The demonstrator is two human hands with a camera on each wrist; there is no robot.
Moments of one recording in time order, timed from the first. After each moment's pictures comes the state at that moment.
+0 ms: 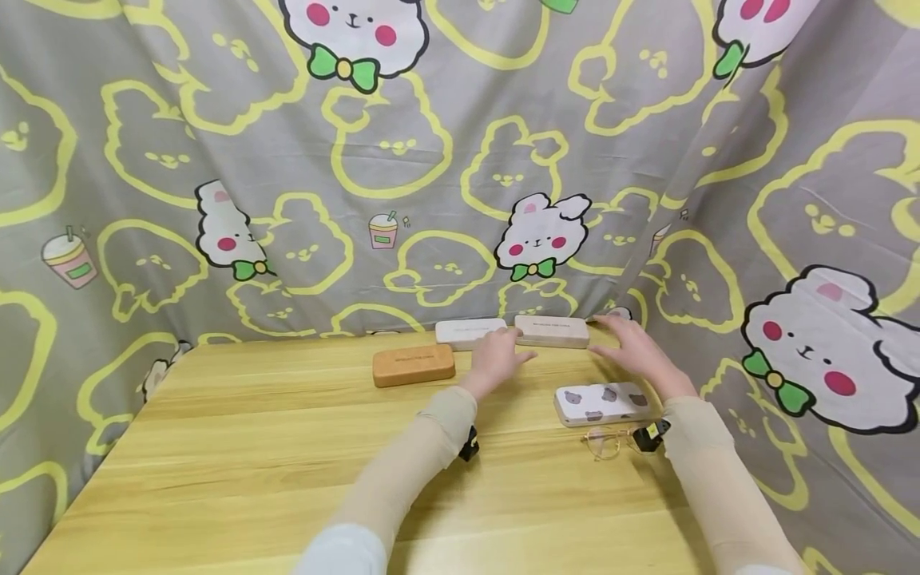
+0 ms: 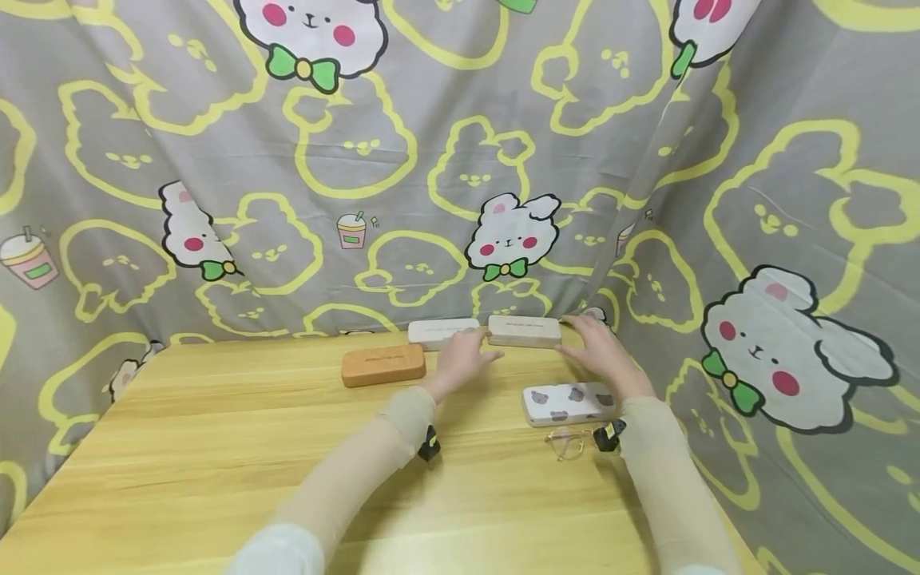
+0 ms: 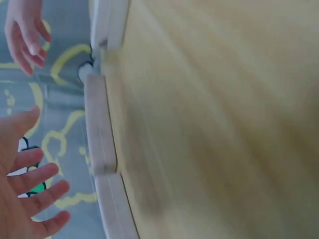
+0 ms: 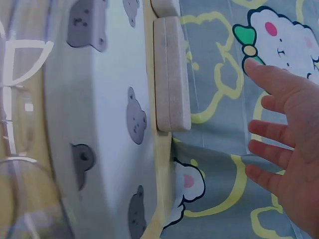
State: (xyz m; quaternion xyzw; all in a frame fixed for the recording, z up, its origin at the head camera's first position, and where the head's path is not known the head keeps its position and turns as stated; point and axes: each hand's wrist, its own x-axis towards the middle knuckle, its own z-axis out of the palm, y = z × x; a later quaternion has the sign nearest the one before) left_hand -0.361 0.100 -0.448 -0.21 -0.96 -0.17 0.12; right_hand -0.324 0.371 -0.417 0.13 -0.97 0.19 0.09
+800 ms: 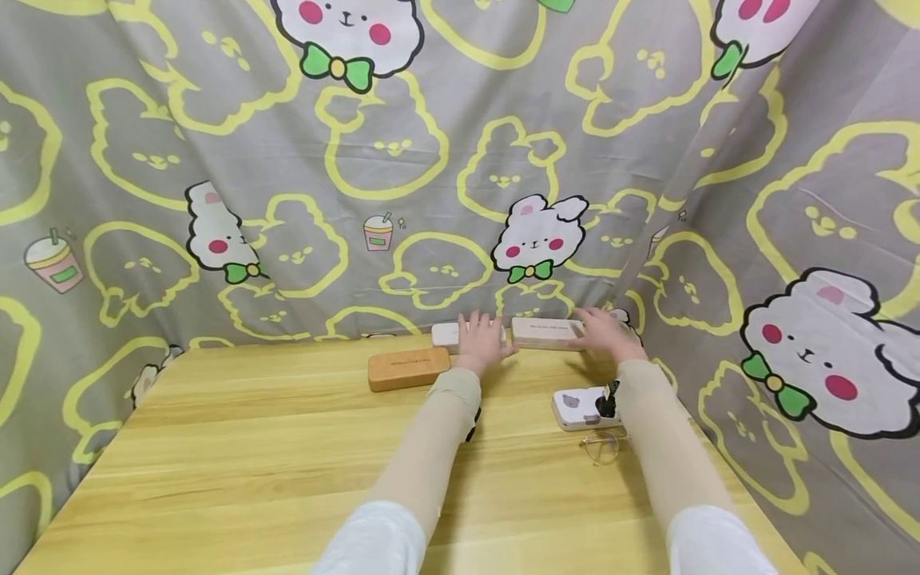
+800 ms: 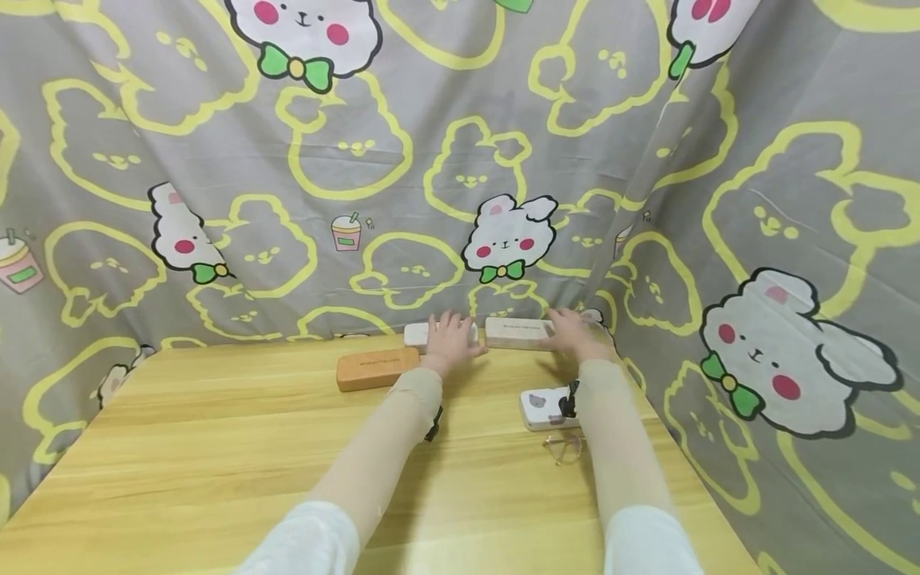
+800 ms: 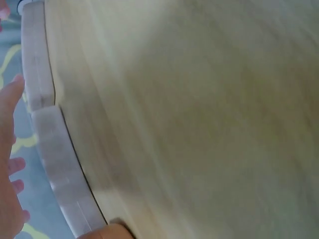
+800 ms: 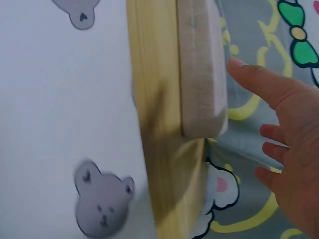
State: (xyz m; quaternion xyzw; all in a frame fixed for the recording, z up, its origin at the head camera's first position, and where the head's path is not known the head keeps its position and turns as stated) left_hand -0.418 0.094 -0.471 -0.17 -0.98 -0.05 0.08; right_hand -0.387 0.351 -0.431 0.08 -0.98 0.15 -0.01
